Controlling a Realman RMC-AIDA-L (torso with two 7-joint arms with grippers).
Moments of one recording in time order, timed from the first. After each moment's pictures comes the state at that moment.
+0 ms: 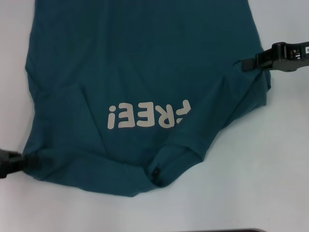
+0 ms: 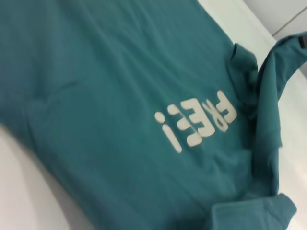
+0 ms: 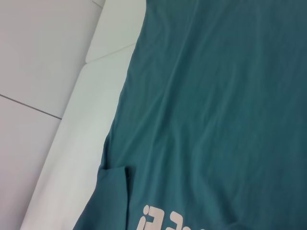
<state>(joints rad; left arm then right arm) -0.36 -2.07 -2.67 -1.01 -0.66 1.90 -1.87 0.66 1.94 -0.55 -0.70 -2.33 -1.66 2.36</state>
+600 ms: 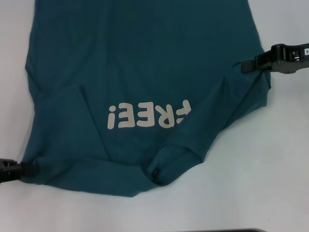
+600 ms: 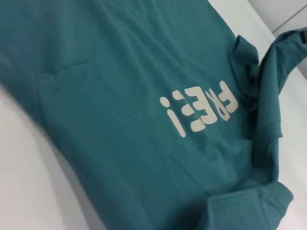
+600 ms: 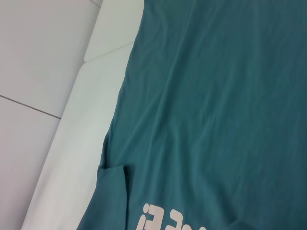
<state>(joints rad) -0.35 -2.00 -2.68 -0.87 -0.65 1.88 -1.83 0.66 1.94 -0.55 -0.69 -2.33 -1.66 2.36</state>
